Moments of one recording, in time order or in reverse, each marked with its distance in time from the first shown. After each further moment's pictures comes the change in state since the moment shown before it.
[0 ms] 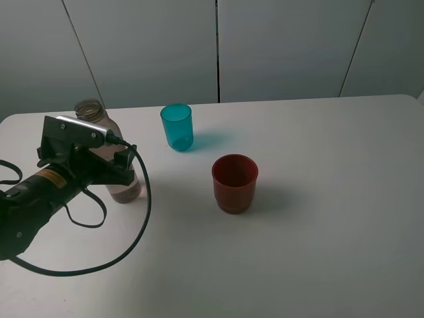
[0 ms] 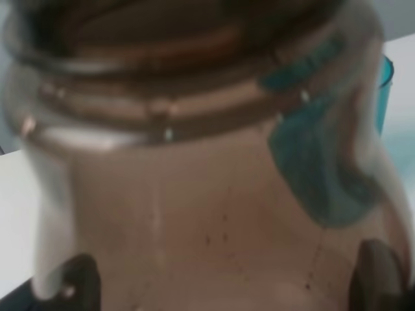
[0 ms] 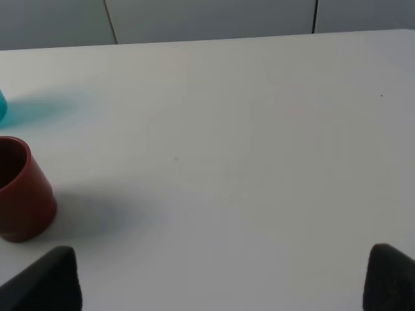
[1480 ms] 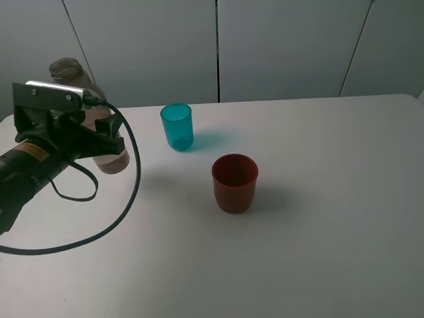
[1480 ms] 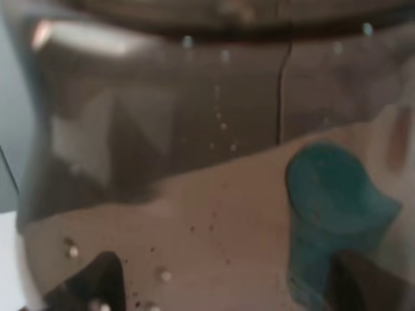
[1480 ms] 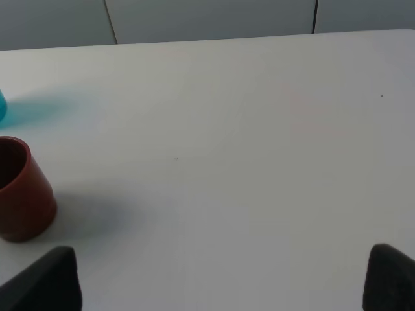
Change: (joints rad) left arm 0.003 -0.235 -0.031 -0.079 0.154 0.061; right arm 0.000 0.000 0.000 0.000 0.000 0.006
